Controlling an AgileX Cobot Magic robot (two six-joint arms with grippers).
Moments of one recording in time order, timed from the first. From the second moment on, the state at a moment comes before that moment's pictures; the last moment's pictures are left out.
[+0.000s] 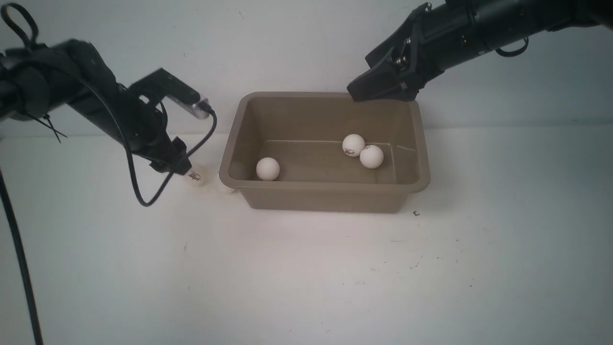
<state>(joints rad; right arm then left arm) 0.21 1.95 -1.83 0.93 1.16 -1.24 0.02 2.16 -1.70 -0.35 0.79 0.89</state>
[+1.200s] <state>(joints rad) 0.21 1.95 -1.83 0.93 1.16 -1.23 0.02 2.24 -1.70 -0.57 0.73 0.98</state>
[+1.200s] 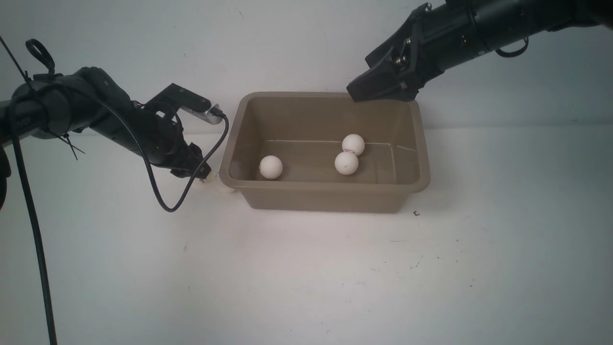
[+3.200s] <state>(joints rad) 0.21 1.93 -1.83 0.99 1.19 -1.24 0.09 2.14 -2.02 -0.55 1.23 1.32</state>
